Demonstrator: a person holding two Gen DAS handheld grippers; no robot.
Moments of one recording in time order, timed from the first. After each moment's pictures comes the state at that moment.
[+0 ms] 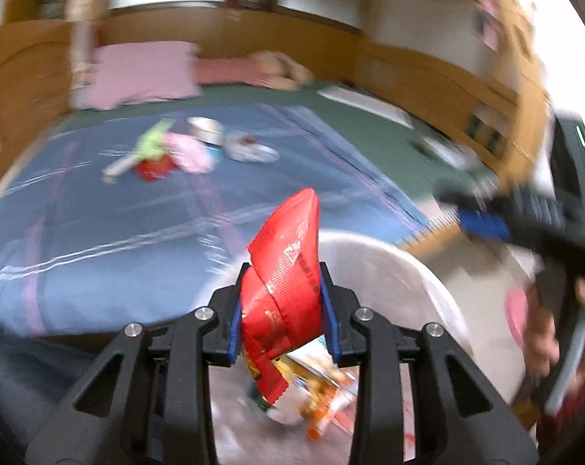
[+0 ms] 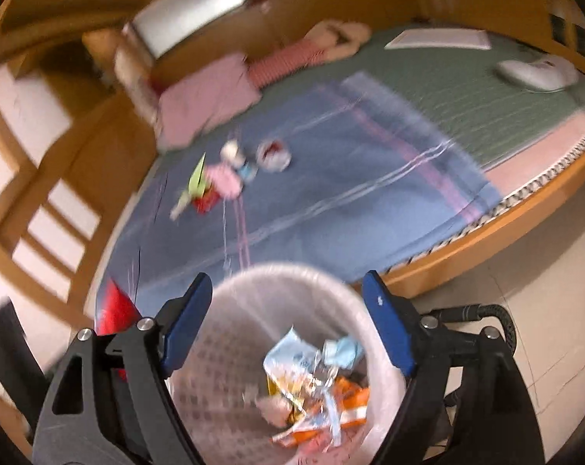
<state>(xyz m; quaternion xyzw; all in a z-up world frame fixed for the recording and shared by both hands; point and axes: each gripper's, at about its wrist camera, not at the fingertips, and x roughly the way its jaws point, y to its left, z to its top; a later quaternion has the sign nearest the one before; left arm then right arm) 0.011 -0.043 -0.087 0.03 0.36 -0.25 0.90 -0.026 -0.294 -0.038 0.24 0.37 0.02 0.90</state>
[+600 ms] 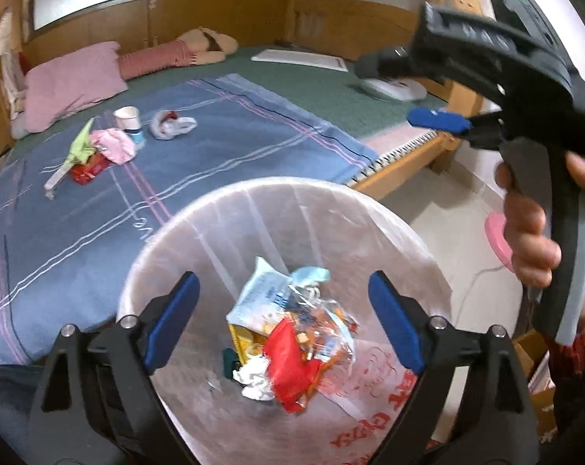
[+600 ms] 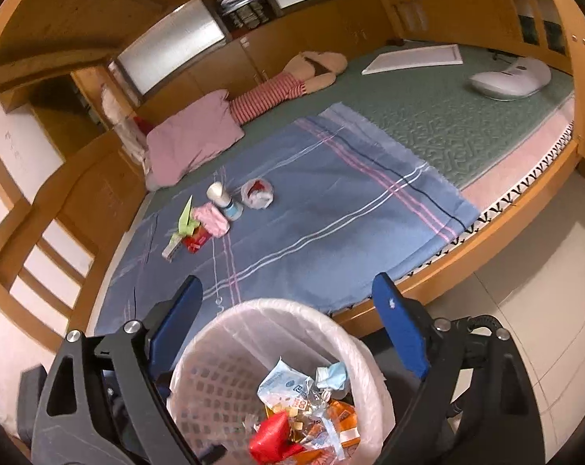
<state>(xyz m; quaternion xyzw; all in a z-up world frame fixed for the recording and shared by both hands) -0.008 -0.084 -0.116 0.10 0.38 -0.32 0.86 -0.028 -0.313 -0.026 0.25 0.33 -0.01 0.91</state>
